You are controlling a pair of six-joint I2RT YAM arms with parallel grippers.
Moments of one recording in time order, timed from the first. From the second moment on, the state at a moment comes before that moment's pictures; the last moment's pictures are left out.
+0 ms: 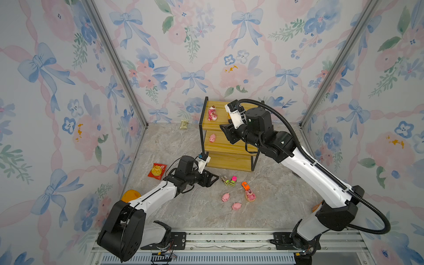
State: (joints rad) left arm -0.42 1.27 0.61 -0.02 0.53 -0.17; right arm 0.83 1.61 1.88 -0.60 0.18 0.01
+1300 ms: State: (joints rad) left arm -0.42 1.27 0.61 -0.02 0.52 -0.17; right arm 0.65 1.58 1.79 -0.57 0.40 0.01
